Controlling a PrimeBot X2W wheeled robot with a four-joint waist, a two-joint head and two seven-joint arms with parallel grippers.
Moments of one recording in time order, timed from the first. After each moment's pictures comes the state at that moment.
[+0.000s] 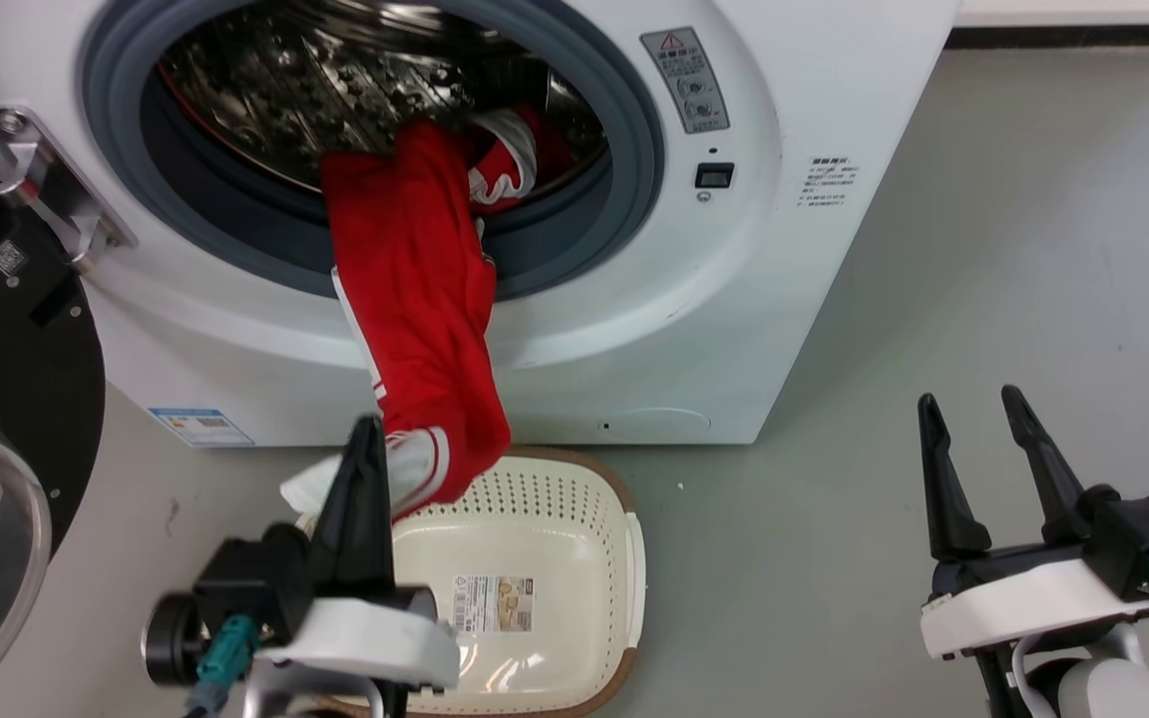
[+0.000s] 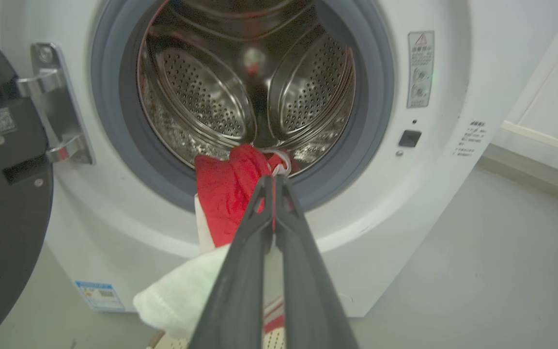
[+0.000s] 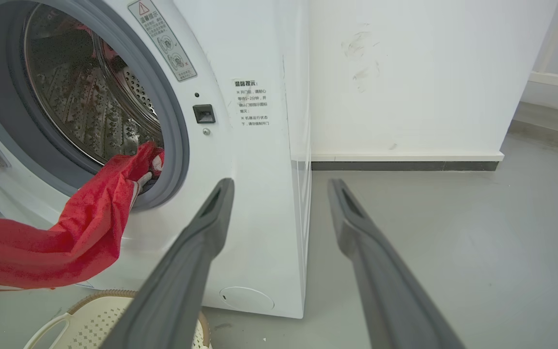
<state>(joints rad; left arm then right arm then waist) 0.00 0.07 -0.18 -0.19 -0.19 0.11 -0.08 -0.05 -0.05 0.01 0.01 0.12 0.13 -0.18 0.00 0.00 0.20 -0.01</state>
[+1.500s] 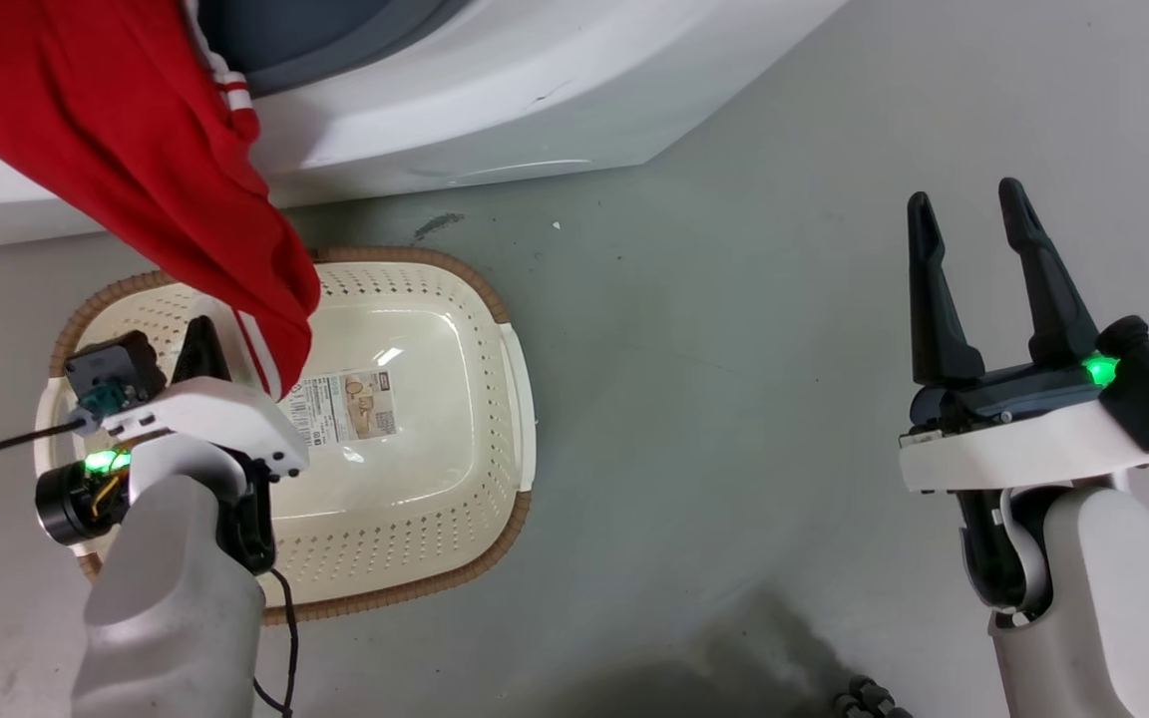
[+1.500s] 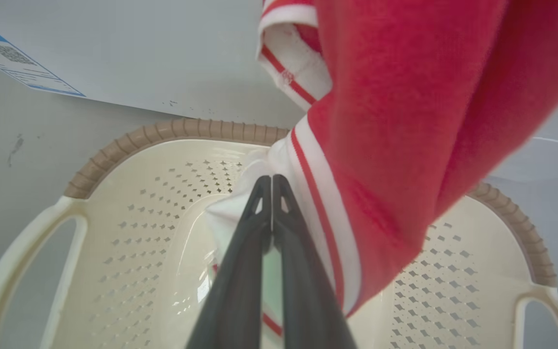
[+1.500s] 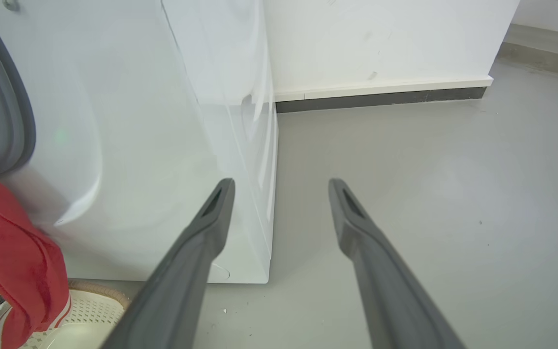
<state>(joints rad) -0.64 0.16 0.08 0.89 -0.30 0.06 -0.26 -0.35 -0.05 0.07 0.07 0.20 0.13 -0.26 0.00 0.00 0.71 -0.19</state>
